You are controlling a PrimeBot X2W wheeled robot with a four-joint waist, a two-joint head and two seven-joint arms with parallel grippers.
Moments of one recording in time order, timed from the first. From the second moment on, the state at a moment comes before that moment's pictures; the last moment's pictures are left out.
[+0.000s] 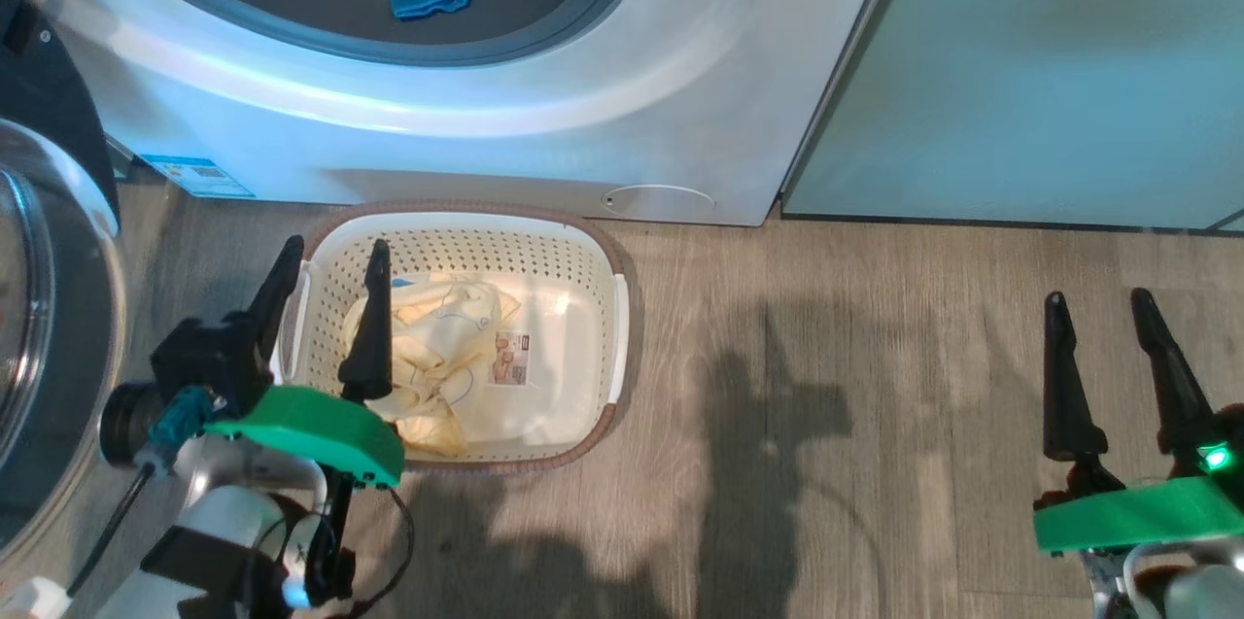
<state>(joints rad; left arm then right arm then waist) -0.14 0.42 -0.28 -0.14 -0.48 0.35 -0.14 -0.04 -0.04 0.01 0.02 0.17 0.13 -0.25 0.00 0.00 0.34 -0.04</state>
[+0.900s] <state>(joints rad) -0.21 0.42 -0.30 -0.12 -0.50 0.33 -0.12 -0.06 -0.04 0.04 0.02 0.18 0.13 -0.25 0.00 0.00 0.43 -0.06</state>
